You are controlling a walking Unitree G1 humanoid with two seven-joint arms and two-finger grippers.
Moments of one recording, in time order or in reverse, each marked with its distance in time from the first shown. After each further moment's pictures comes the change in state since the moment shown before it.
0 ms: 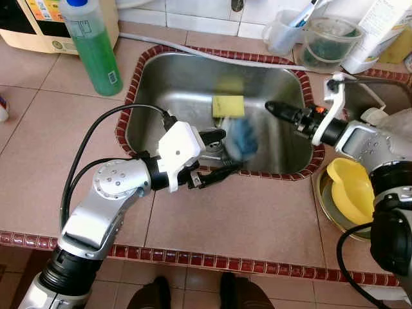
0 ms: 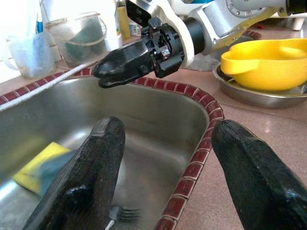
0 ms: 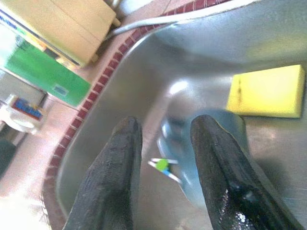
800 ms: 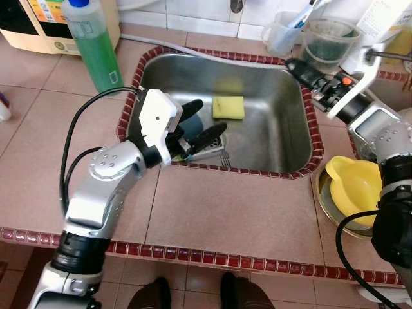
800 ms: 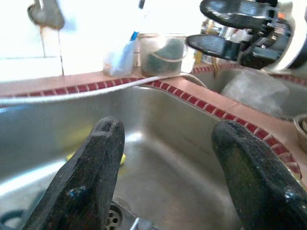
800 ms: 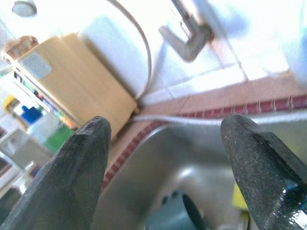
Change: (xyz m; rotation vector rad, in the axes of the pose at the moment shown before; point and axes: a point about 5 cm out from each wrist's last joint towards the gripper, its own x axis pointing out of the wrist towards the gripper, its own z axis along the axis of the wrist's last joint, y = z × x) left arm 0.009 0.035 -0.008 -0.223 -0.091 0.313; right arm -0.014 0.008 0.036 -0.107 -0.380 0.039
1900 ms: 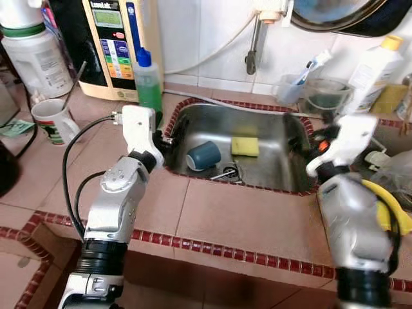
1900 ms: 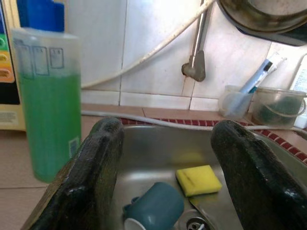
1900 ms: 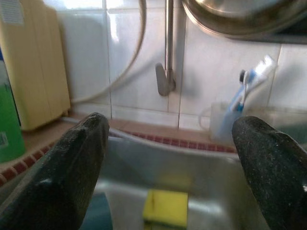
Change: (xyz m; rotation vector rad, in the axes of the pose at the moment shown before) left arm -0.014 0.030 -0.044 -0.133 0.037 0.459; right arm -0.057 0.049 -0.095 -0.628 -0.039 -0.505
